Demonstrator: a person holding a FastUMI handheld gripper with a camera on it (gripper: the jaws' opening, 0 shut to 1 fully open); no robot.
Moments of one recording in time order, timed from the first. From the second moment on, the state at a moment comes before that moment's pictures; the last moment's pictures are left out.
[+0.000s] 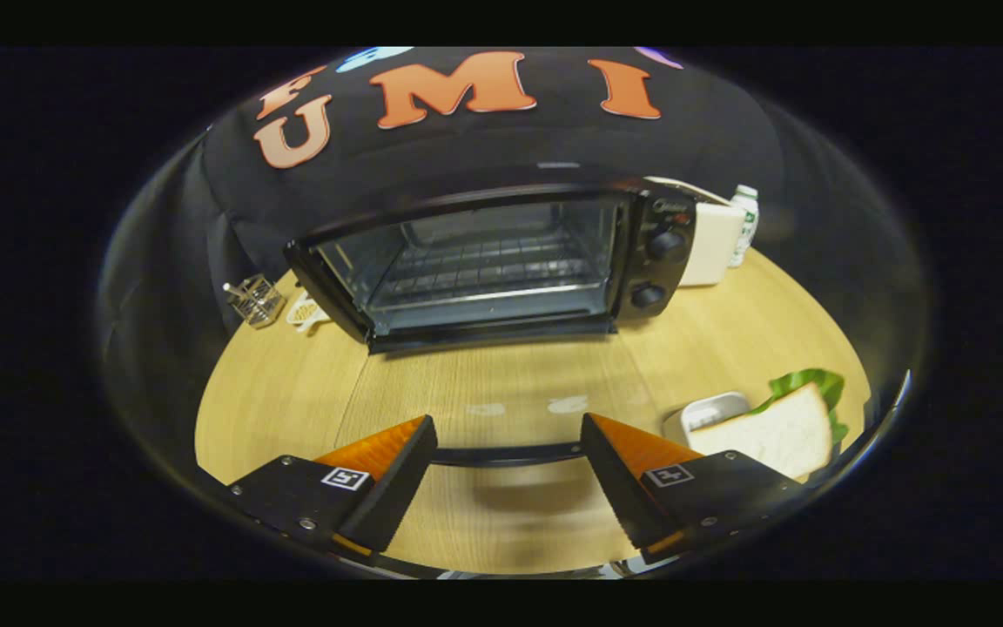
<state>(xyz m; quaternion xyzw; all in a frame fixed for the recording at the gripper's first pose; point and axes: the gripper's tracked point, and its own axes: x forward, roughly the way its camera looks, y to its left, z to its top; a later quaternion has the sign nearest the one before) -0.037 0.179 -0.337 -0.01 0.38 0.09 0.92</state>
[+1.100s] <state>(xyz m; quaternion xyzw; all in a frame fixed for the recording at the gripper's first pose) -0.039 -0.018 -0.337 0.09 0.50 0.13 0.85</state>
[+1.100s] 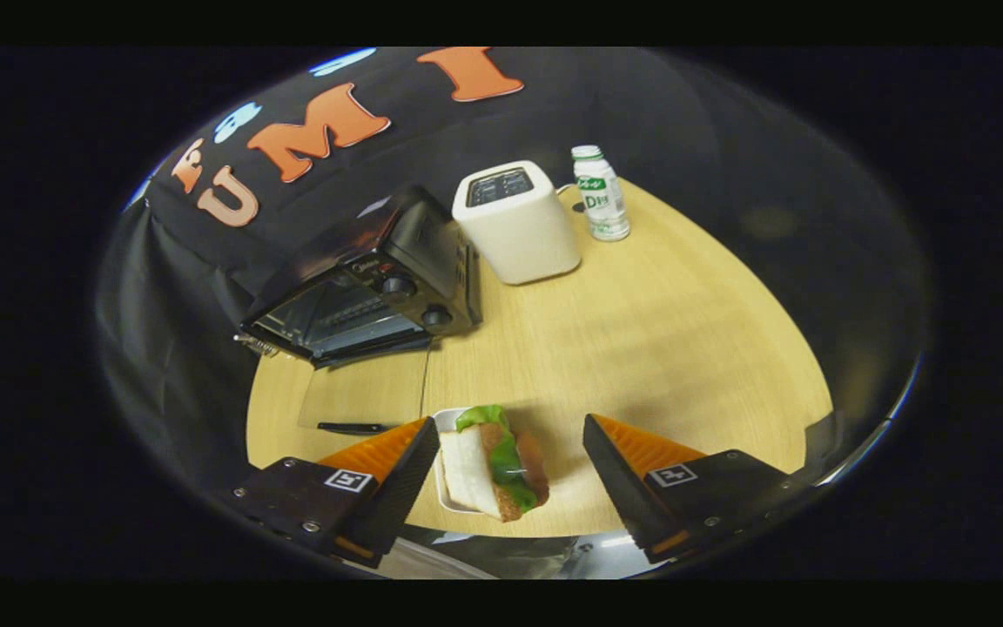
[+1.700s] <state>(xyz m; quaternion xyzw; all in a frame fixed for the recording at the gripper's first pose) -0.063 -0.008 -0.381 0.10 0.60 0.16 0.78</state>
